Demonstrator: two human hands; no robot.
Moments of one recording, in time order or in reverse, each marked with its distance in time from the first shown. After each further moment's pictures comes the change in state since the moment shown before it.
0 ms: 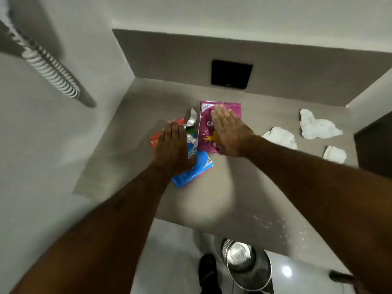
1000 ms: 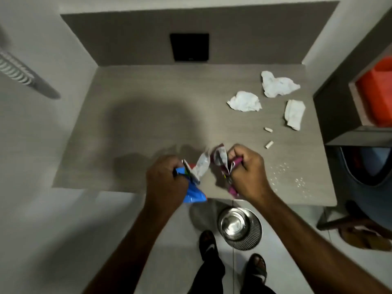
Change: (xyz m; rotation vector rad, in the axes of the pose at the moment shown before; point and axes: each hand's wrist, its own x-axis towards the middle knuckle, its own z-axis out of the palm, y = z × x) left_hand -0.159 0.075 -0.038 -0.878 0.210 -0.096; right_hand -0.211 -0.083 -0.003 1.407 0.506 0.677
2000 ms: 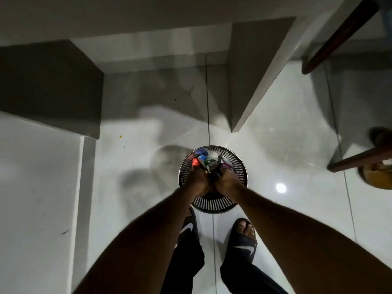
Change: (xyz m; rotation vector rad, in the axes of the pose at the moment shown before) left_hand -0.181 -0.319 0.518 0.030 -0.685 -0.554; right_hand -0.094 0.574 0.003 -0.440 -0.412 0.669
